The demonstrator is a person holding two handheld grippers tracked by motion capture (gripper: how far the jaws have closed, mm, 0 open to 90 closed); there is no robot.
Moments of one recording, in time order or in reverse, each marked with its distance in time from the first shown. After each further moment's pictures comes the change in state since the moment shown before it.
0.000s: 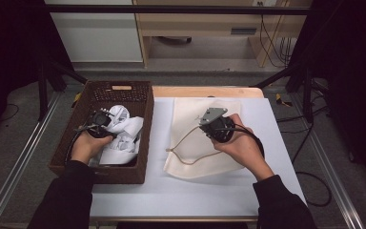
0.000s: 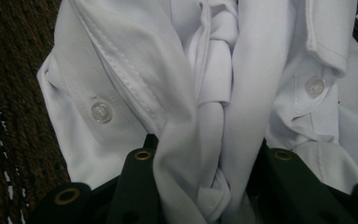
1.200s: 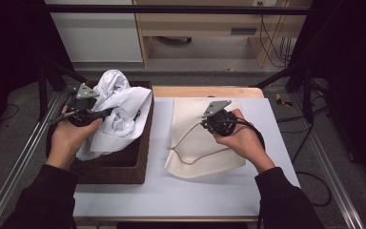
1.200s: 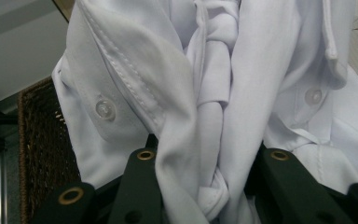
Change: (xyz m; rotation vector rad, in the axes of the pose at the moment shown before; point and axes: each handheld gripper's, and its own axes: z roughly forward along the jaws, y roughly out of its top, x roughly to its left) left arm -0.022 0.019 -0.134 -0.418 0.025 0.126; right arm -0.020 0.000 0.006 -0.006 0.059 0.058
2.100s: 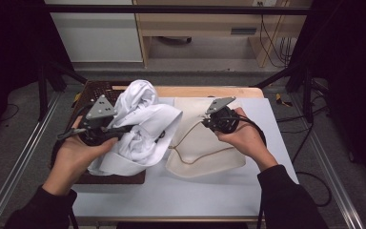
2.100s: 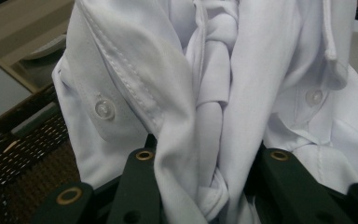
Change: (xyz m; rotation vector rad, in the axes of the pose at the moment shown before) left arm -0.083 0.016 -0.048 -0.074 -0.205 0.170; right arm -0.010 -0.003 -0.002 -0.023 0.045 0.049
